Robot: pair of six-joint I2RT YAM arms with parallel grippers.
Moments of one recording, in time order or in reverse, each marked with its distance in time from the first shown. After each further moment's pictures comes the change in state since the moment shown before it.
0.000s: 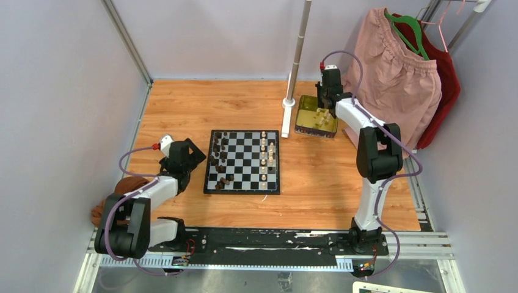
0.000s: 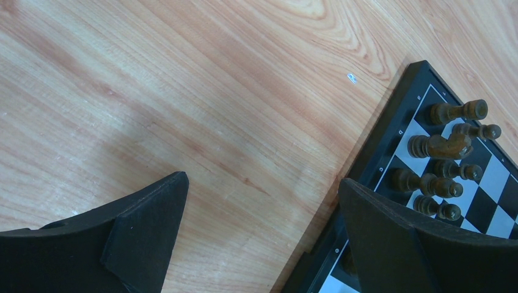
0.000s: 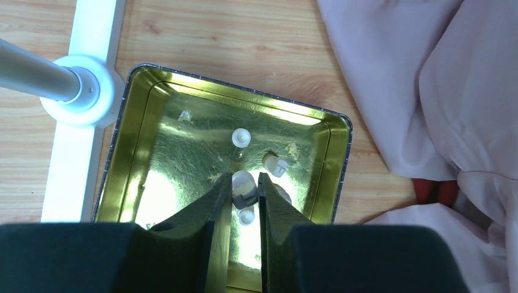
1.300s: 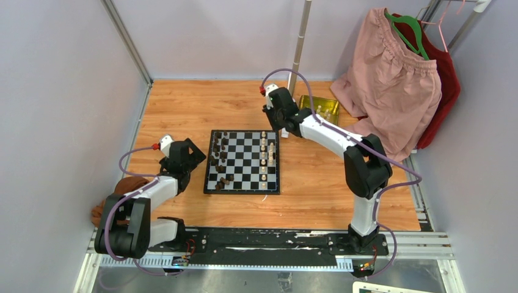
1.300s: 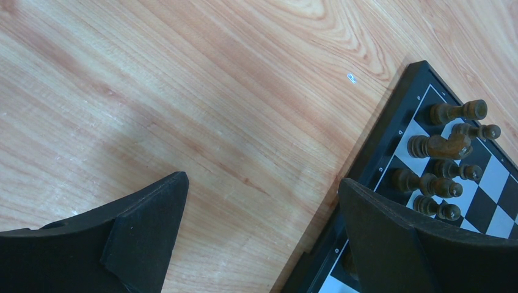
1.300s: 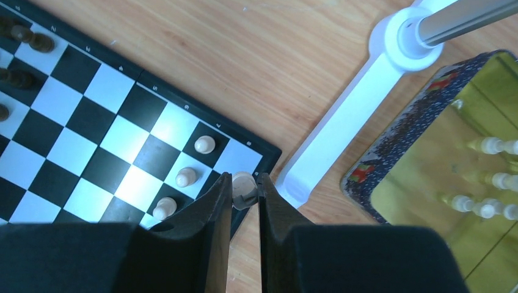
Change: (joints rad) left arm 0.000 0.000 0.000 0.000 0.000 0.000; right arm 0.418 -0.113 -0.075 -0.061 -0.077 -0.040
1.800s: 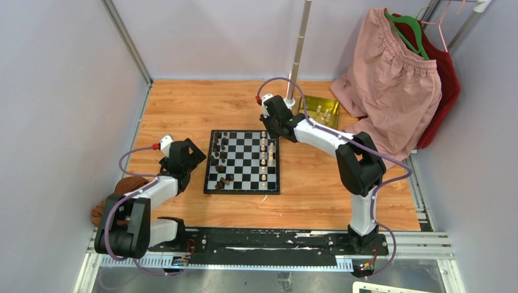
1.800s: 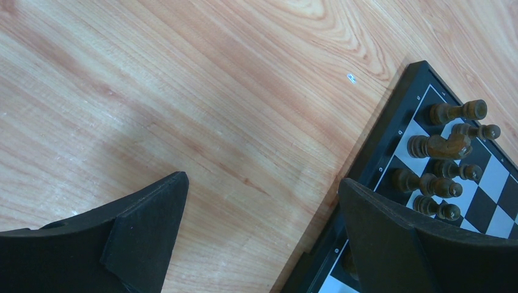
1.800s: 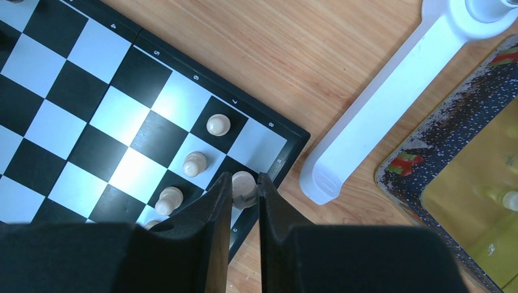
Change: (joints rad) left arm 0.000 0.000 0.000 0.000 0.000 0.000; right arm 0.037 0.054 -0.046 0.000 -0.002 0.014
